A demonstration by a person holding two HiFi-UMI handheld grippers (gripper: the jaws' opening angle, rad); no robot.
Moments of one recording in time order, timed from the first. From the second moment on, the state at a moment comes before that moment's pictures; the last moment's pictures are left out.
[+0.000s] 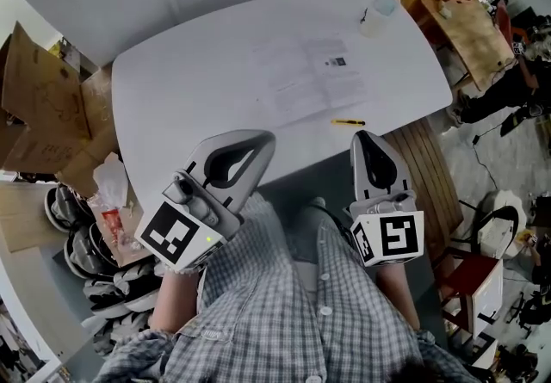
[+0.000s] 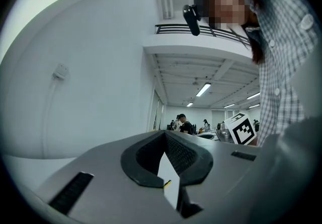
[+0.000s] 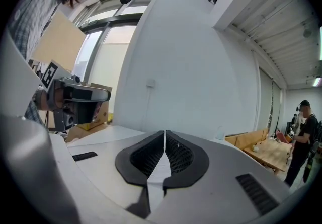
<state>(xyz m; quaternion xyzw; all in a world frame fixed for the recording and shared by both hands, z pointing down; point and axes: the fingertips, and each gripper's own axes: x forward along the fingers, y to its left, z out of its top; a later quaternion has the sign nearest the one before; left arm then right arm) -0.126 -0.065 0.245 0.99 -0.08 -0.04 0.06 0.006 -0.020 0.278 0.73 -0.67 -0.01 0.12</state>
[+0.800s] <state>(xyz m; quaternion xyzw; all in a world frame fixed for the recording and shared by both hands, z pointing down) -0.093 -0.090 0.247 0.98 -0.16 -0.03 0.07 0.049 -0.060 0.283 0.69 -0.72 0.00 0.11</state>
